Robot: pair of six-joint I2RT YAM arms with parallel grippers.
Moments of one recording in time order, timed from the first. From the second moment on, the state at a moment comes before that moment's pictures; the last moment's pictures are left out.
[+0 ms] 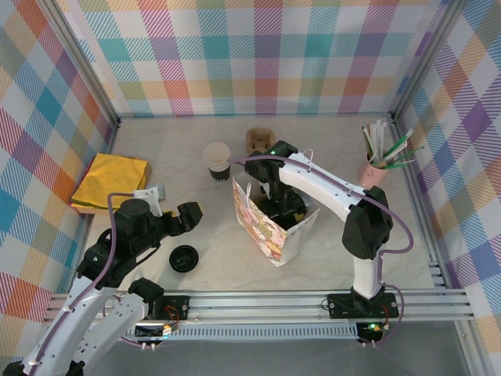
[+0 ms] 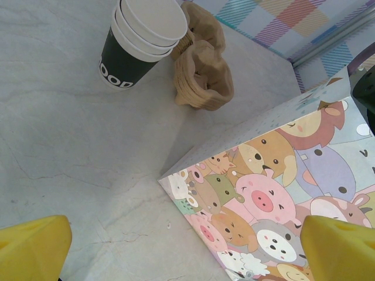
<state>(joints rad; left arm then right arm) -0.46 0.56 0.78 -0.74 0.07 -0.67 0.82 1.91 1.78 -1.65 -0.07 0.39</state>
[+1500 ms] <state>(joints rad) -0.46 0.56 0.78 -0.74 0.07 -0.67 0.82 1.91 1.76 -1.64 -0.07 0.39</state>
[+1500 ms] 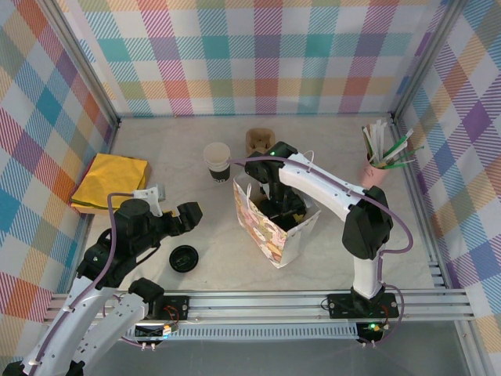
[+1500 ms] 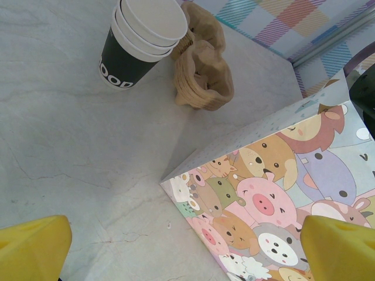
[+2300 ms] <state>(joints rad) -0.46 0.56 0.78 -0.74 0.07 -0.67 0.82 1.91 1.76 -1.64 -0.07 0.39</state>
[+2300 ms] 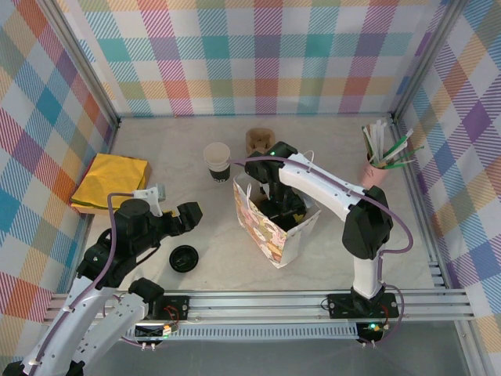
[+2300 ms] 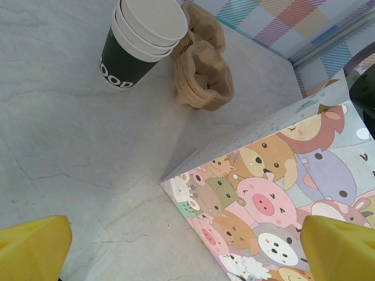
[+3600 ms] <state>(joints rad) -0.46 0.56 0.78 -0.74 0.07 -0.67 0.83 1.90 1.76 -1.64 -0.07 0.40</state>
